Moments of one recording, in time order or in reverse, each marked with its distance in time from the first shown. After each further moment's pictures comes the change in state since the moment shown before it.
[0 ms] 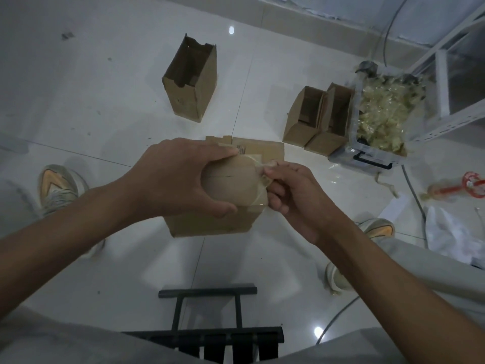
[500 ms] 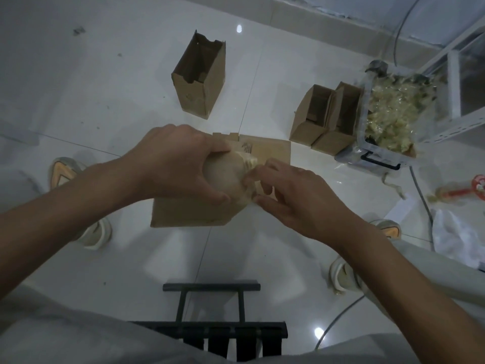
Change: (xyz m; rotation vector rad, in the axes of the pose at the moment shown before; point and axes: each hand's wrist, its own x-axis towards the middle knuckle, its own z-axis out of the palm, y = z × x) left_hand 0.006 -0.007 -0.014 0.207 -0.089 -0.045; right_hand -0.005 0.001 -0.008 -1.424 -0.158 -0.516
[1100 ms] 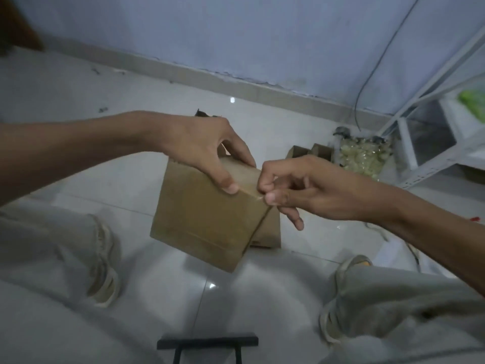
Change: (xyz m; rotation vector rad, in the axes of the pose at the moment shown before) left_hand 0.028 0.014 -0.129 -0.388 -0.276 0.314; right_hand 0.003 -0.047 -0.137 0.451 -0.248 -0.125
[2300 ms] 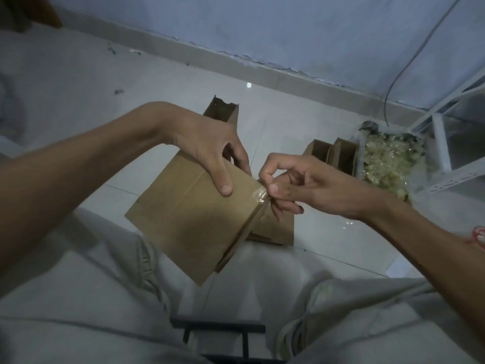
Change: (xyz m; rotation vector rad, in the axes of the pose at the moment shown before) left_hand 0.017 -0.052 -0.015 -0.121 -0.266 -0.078; right_hand 0.048 0.039 0.003 0.306 -0.047 0.015
